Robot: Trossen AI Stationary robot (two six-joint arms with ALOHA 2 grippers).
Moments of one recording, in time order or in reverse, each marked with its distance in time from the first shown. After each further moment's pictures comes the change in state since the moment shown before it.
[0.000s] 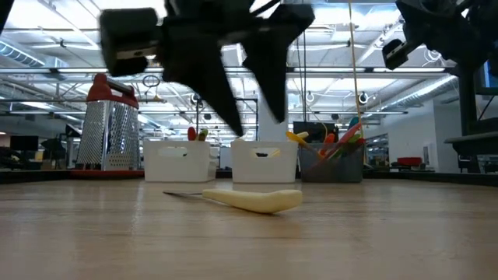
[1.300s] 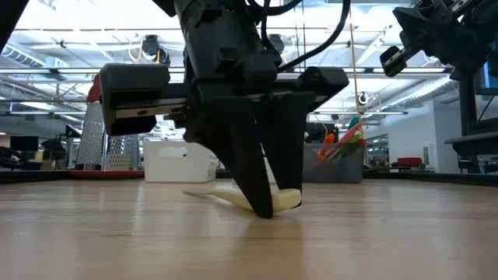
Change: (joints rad) left arm 0.037 0.227 0.008 0.119 0.227 0.002; right arm 0.003 0.003 0.000 -0.082 -0.018 -0.034
